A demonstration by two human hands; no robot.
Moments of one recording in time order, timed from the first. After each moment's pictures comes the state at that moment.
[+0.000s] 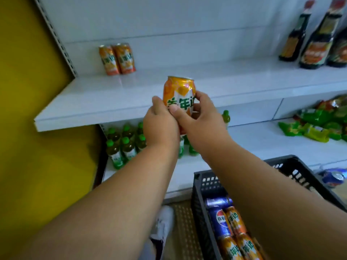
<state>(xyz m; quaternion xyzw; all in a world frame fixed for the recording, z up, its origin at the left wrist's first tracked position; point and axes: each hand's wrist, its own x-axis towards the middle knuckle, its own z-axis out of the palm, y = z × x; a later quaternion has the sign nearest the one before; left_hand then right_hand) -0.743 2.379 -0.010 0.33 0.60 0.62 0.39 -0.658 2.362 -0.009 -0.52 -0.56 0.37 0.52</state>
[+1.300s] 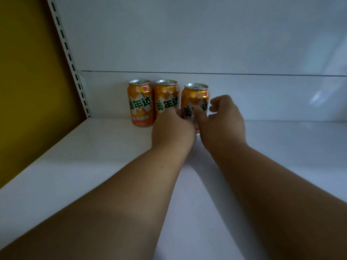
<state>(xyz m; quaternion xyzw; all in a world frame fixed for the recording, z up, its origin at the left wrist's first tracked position) -0.887 2.715 -0.007 0.51 0.67 0.50 0.20 -0.788 2.735 -0.009 -0.59 -0.63 0.14 0.48</state>
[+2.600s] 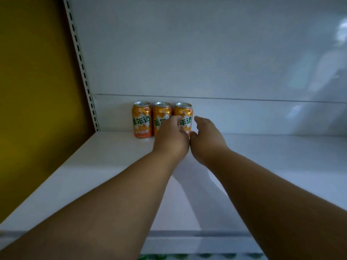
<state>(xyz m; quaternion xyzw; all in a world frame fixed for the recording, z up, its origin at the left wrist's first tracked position) -0.878 2.680 0.023 0.58 0.62 0.49 0.20 -0.778 2.674 0.038 -0.58 -0.72 0.17 0.34</state>
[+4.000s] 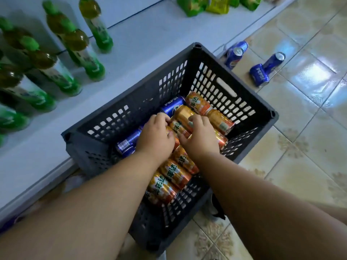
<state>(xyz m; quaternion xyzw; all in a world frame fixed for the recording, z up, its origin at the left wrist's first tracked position) -0.524 2.374 -0.316 0.81 0.46 0.10 0.36 -0.410 2.293 -0.319 -0.88 -0.39 0.21 0.18</state>
